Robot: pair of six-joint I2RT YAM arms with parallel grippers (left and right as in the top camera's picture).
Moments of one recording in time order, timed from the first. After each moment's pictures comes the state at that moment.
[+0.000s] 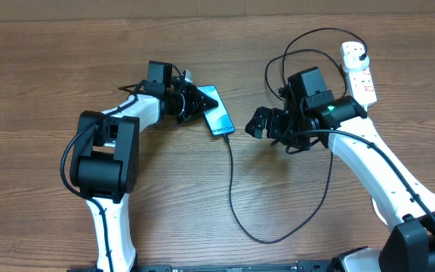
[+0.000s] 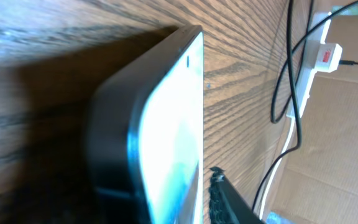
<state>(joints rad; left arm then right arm) -0.18 2.22 1.35 -0.16 0.79 -0.68 0.33 1.58 1.21 -0.85 -0.34 0.51</state>
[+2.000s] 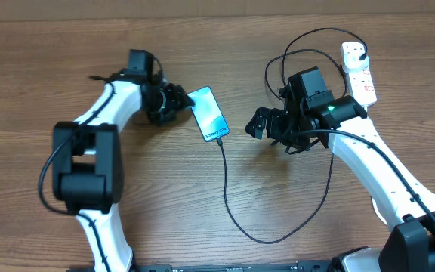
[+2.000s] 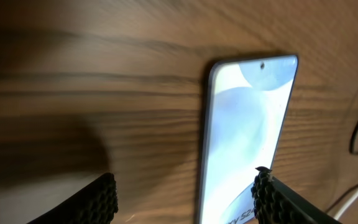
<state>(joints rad) -0.08 2.09 1.45 -0.64 0.47 -0.55 0.33 1.58 1.21 -0.85 -0.34 0.51</state>
